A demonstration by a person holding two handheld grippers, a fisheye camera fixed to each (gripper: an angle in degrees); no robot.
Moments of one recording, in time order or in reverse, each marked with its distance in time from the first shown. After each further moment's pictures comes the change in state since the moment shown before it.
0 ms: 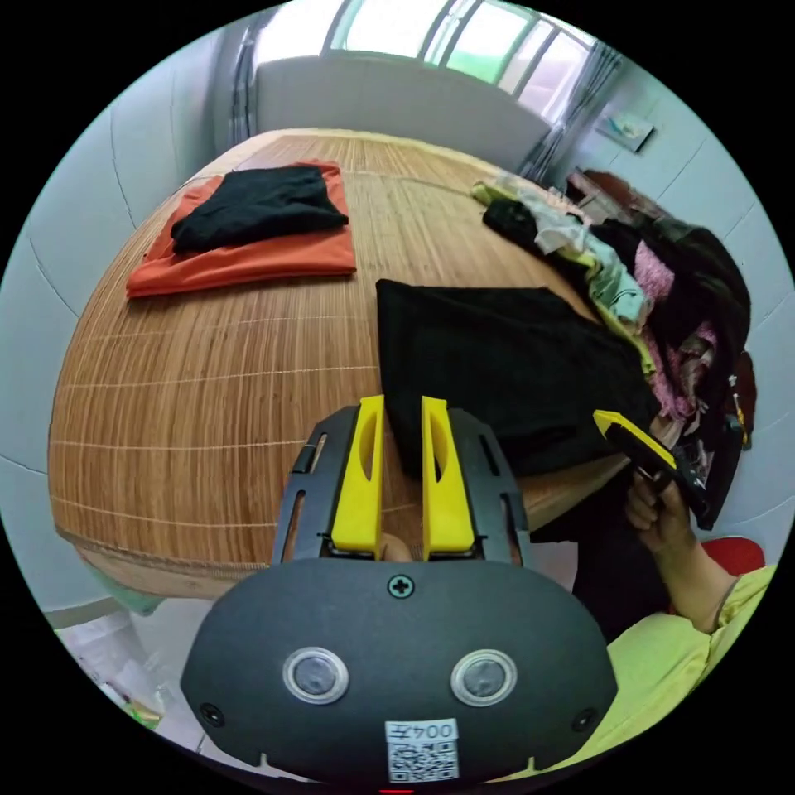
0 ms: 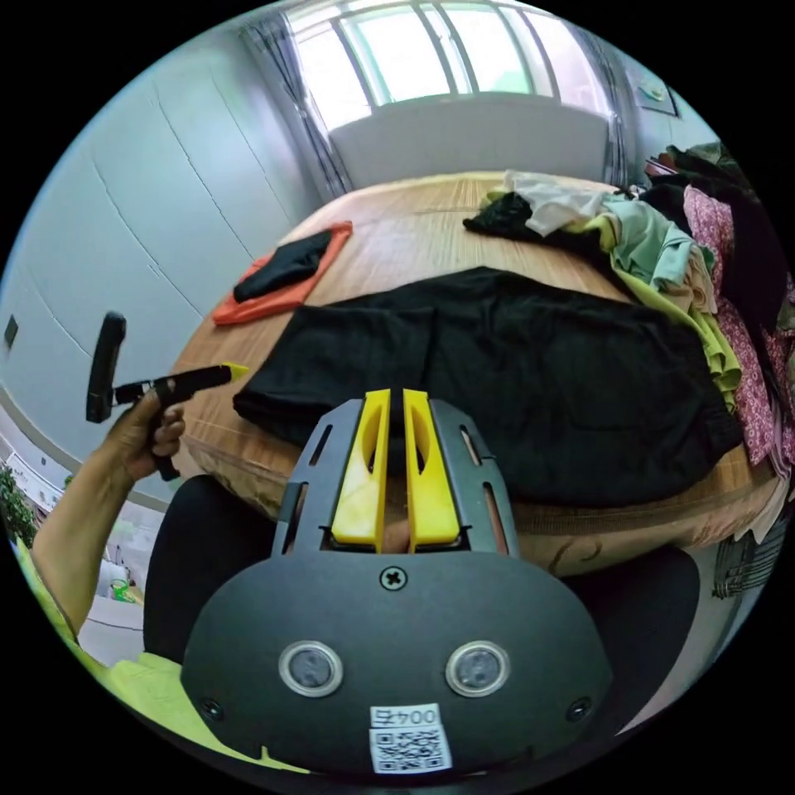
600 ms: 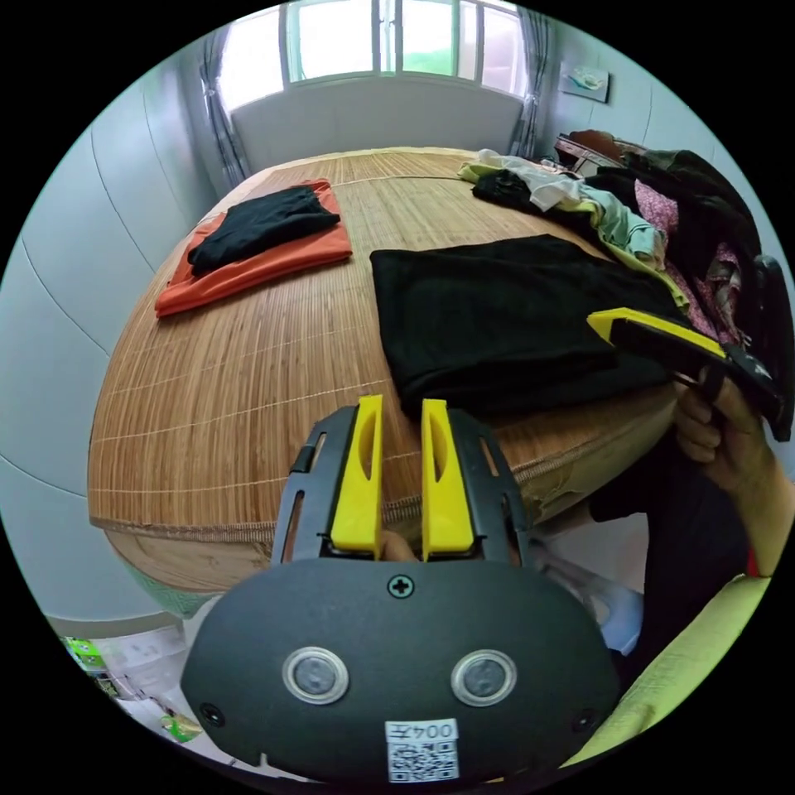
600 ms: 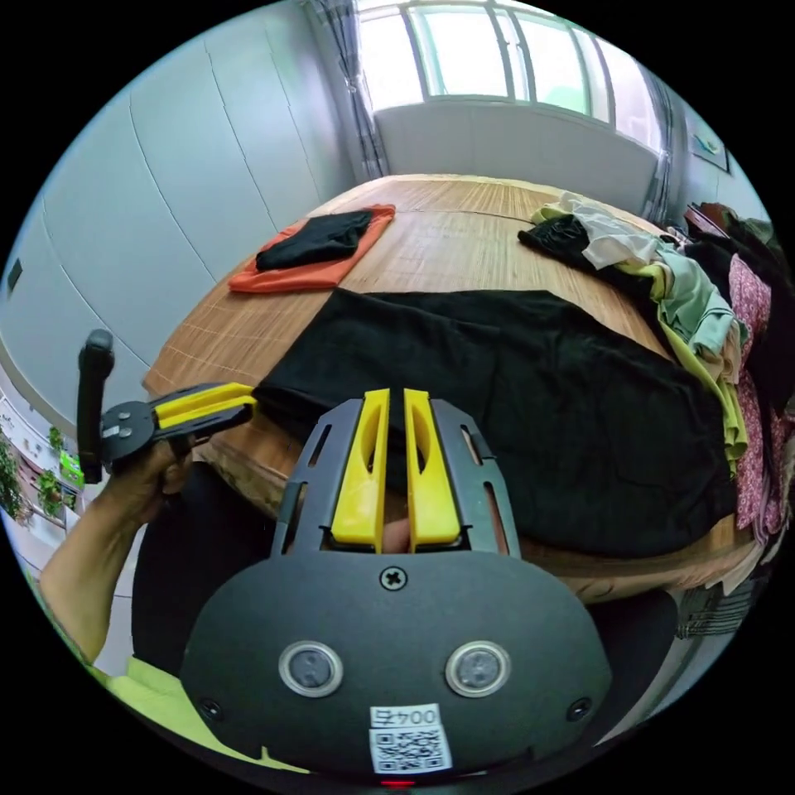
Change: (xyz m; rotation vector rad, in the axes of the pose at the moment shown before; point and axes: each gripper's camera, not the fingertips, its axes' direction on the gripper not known) left arm 0.036 0.043 0.005 0.004 -0.208 0.139; right arm -0.106 0.007 0.029 -0.108 0.082 -0.135
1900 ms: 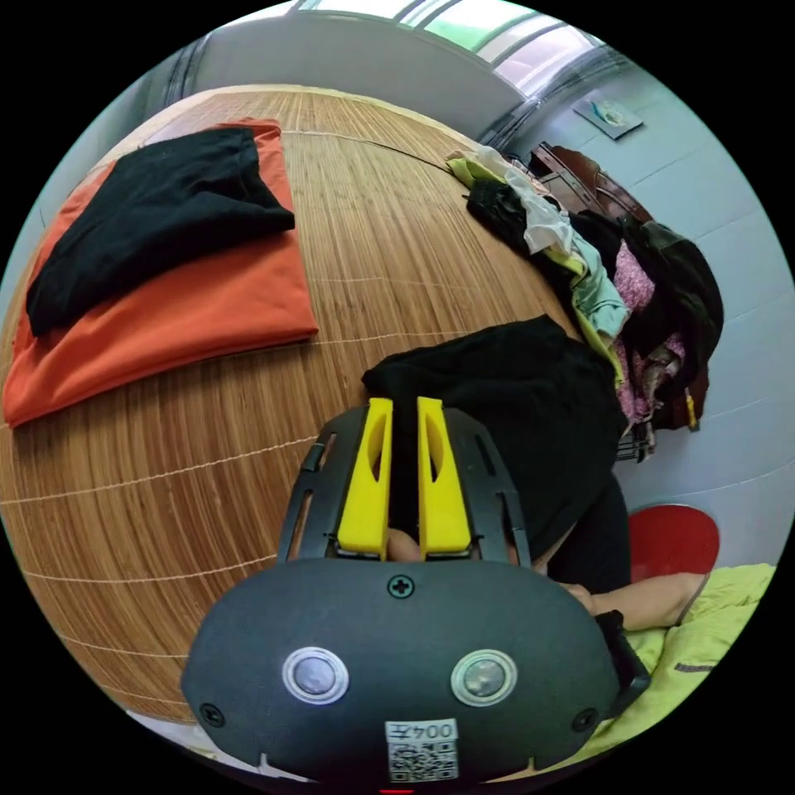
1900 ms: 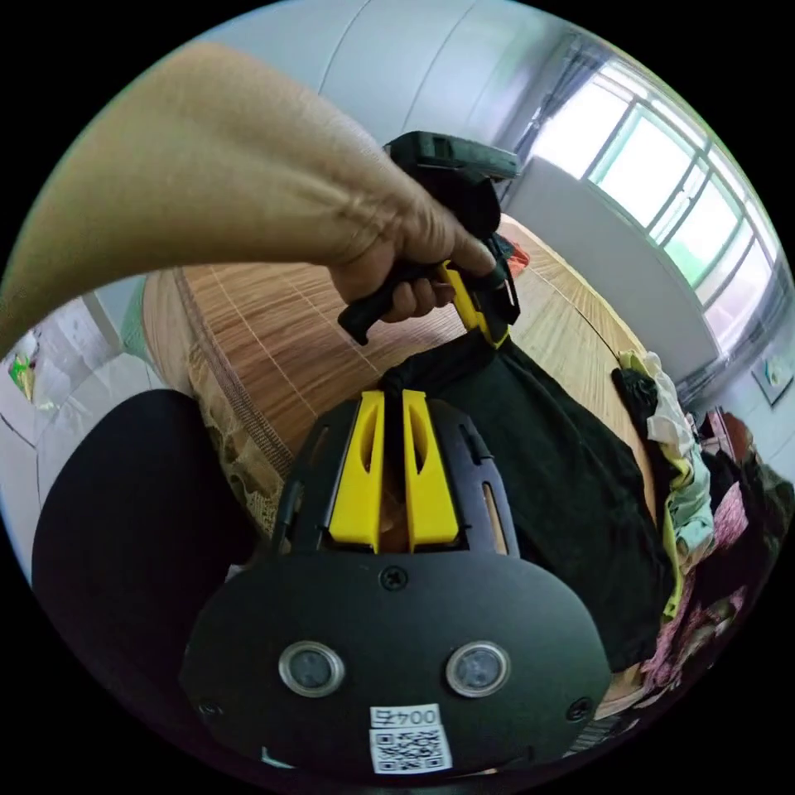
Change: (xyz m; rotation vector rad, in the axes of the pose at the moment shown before) left arm -0.131 -0.227 0.092 -0.172 0.529 -0.120; right arm -0.201 0.049 -0.015 0.101 0.117 -0.515
